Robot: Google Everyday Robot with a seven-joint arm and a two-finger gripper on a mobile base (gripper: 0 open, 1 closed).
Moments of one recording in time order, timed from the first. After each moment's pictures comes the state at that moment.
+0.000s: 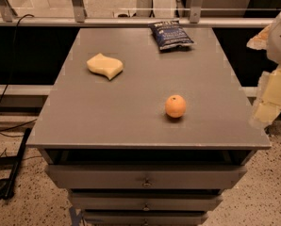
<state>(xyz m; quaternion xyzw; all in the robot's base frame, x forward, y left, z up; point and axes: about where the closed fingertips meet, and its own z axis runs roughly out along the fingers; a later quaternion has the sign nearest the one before) 0.438 -0.217 0.976 -0.60 0.78 -0.03 0.16</state>
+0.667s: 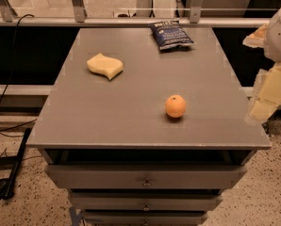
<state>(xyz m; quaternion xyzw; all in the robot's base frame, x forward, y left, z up) 0.444 -0.209 0.977 -0.61 0.77 -0.02 0.18</state>
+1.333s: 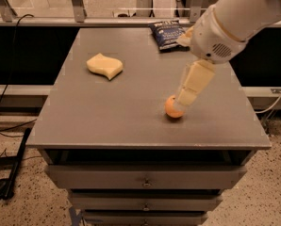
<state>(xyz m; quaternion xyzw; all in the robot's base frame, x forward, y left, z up) 0.503 -0.097 0.952 -0.64 0.72 0.07 0.25</state>
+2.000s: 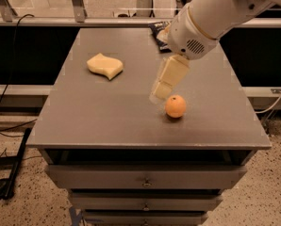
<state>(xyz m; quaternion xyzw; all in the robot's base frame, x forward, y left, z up) 0.526 -0.044 0.951 -0.64 0.70 0.10 0.28</state>
